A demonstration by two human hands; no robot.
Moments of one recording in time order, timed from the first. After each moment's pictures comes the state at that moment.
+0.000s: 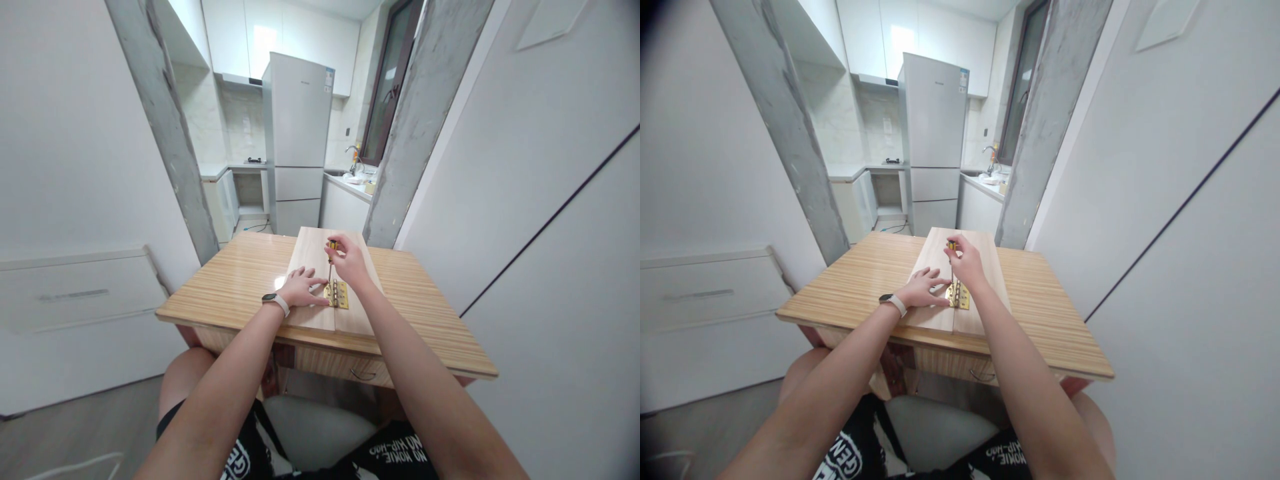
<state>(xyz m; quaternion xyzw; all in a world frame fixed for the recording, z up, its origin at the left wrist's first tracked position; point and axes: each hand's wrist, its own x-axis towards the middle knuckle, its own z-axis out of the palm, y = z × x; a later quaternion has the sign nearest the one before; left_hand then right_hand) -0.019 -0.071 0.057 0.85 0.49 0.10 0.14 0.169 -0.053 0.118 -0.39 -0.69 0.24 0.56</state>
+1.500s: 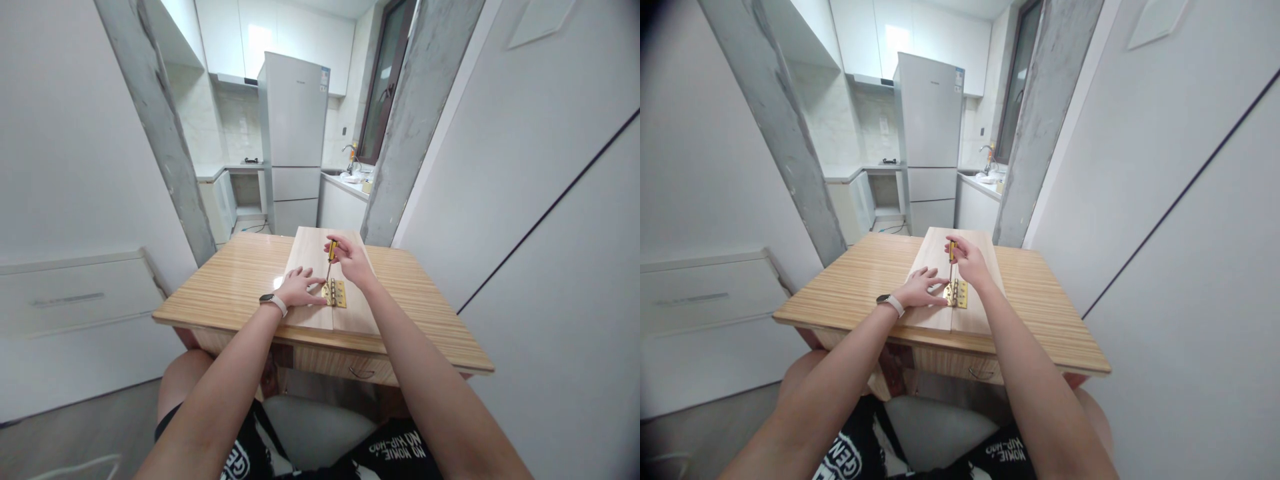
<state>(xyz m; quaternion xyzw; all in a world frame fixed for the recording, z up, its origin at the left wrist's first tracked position) -0.021 -0.064 0.047 0.86 0.49 0.10 0.13 0.187 -0.046 0.108 -0.33 -0.67 0.36 0.56</state>
